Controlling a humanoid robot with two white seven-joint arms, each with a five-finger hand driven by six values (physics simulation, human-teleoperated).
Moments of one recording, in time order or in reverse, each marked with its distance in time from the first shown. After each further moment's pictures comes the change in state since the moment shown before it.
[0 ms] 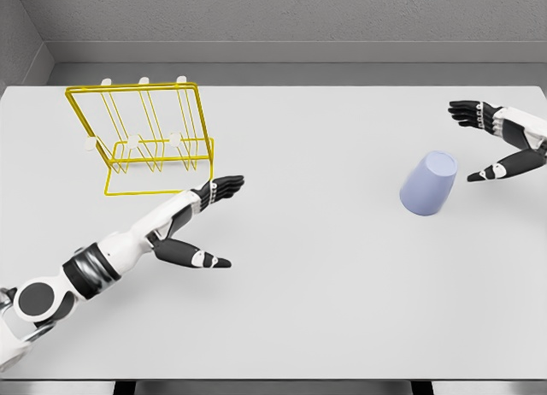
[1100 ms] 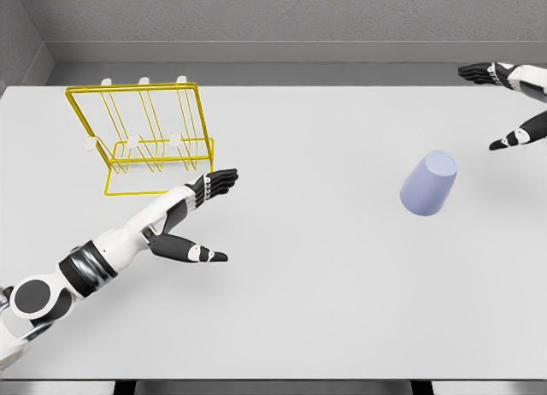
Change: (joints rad) left arm 0.002 0.002 0.011 0.003 0.054 0.001 0.000; right arm -0.179 -0.058 0.003 -0.077 0.315 -0.025 0.000
